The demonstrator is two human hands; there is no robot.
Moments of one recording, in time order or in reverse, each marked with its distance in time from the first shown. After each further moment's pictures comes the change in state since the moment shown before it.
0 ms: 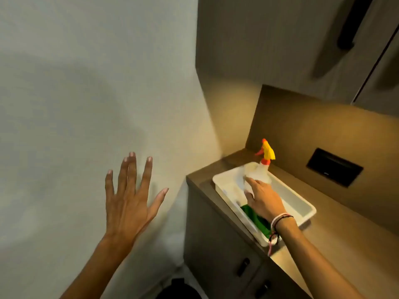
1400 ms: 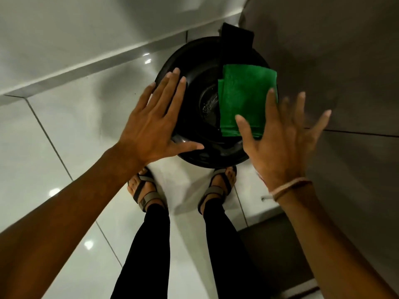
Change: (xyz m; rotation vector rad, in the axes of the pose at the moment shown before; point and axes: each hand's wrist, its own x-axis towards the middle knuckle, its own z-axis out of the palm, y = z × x) left_hand -0.422 -0.055 0.588 -0.290 -0.798 0.063; right_hand -0.189 0.073 0.630 -0.450 -0.505 -0.007
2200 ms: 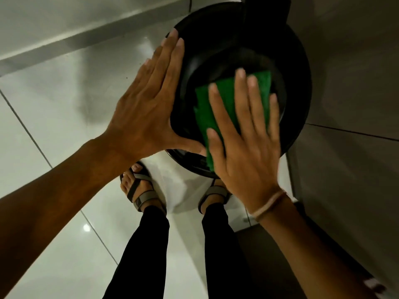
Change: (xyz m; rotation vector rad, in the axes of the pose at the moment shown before) left_hand 0.030 -0.016 0.023 -0.271 0.029 -0.063; right_hand 0.004 -0.049 0.065 0.116 0.283 -0.427
